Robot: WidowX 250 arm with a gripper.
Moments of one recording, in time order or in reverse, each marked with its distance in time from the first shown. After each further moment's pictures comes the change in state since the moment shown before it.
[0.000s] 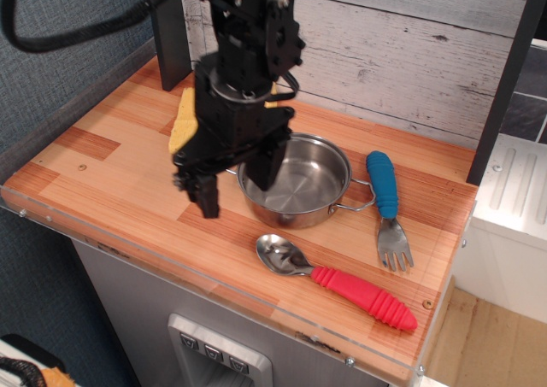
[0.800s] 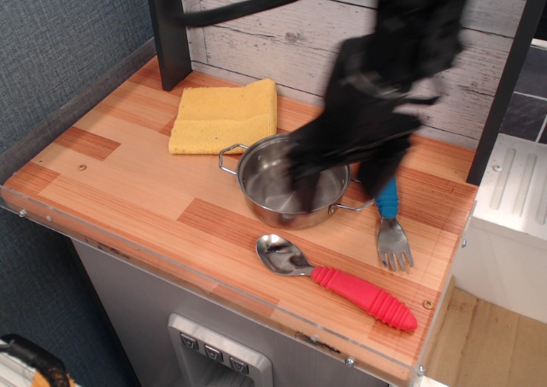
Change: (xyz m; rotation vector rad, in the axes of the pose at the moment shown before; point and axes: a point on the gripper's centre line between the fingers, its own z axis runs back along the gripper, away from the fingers) arm -0.056 -0.033 0.033 0.050 -0.027 -0.202
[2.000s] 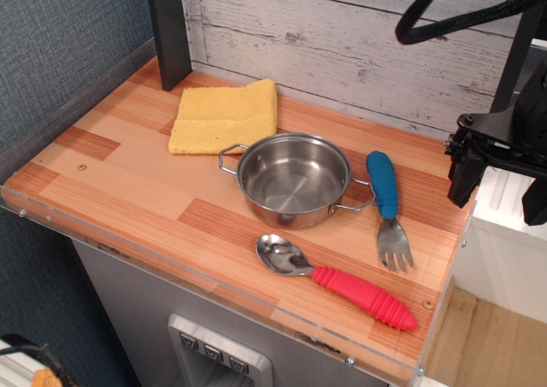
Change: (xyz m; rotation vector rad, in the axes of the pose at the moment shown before) arm -0.067 -0.113 0.025 -0.093 -0.049 -0.690
